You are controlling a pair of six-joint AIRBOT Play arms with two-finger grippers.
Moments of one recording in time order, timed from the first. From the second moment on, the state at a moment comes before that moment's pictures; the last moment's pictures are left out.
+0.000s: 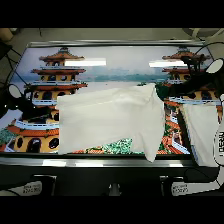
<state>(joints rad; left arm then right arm) 0.18 -1.39 1.09 1.41 -1.39 -1.56 -0.23 -1.59 1.58 -1.19 1.43 1.04</state>
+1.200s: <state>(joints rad) 0.23 -1.09 0.51 1.02 -1.15 -1.42 -0.21 -1.57 1.07 -1.19 1.28 0.93</state>
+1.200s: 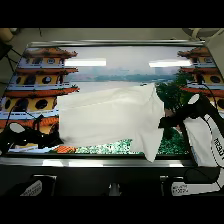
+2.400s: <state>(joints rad) 0.23 -0.73 2.00 1.26 -1.10 -1.52 -0.18 -0.61 1.84 -1.47 1.04 0.90</state>
